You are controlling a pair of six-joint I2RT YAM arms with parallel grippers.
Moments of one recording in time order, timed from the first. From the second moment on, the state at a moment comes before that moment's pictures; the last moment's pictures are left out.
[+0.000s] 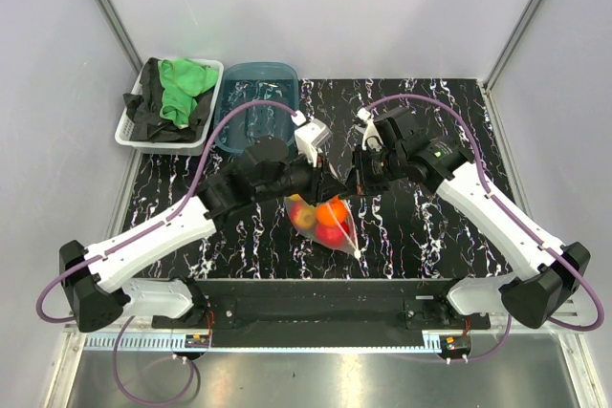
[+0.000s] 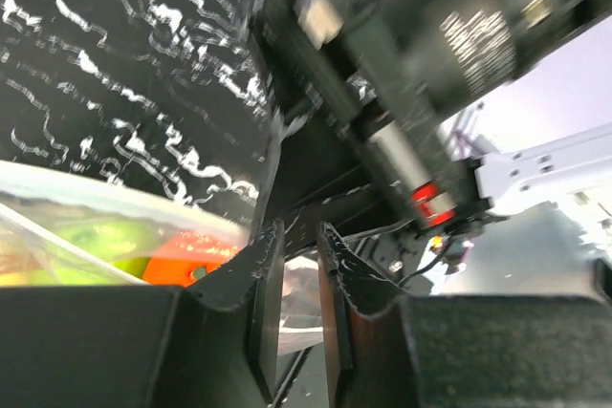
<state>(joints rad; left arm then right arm) -0.94 1.22 1.17 -0.25 0.21 -0.41 0.63 1.32 1.39 -0.93 -0.39 0.54</state>
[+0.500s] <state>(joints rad) -0.97 1.16 0.96 -0.26 0.09 -0.32 0.63 1.32 1.43 -0.95 -0.37 0.60</state>
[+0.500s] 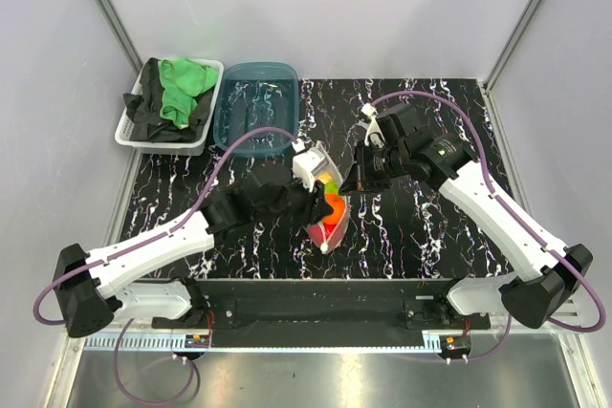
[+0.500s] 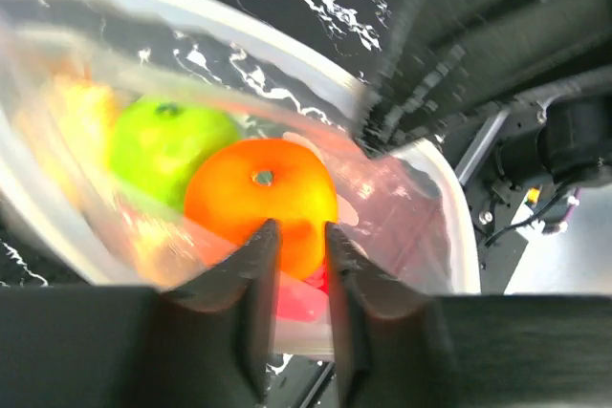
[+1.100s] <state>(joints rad) -1.06 1.36 1.07 -0.31 -0.06 -0.20 0.63 1.30 1.40 -0.95 -0.38 0.62</state>
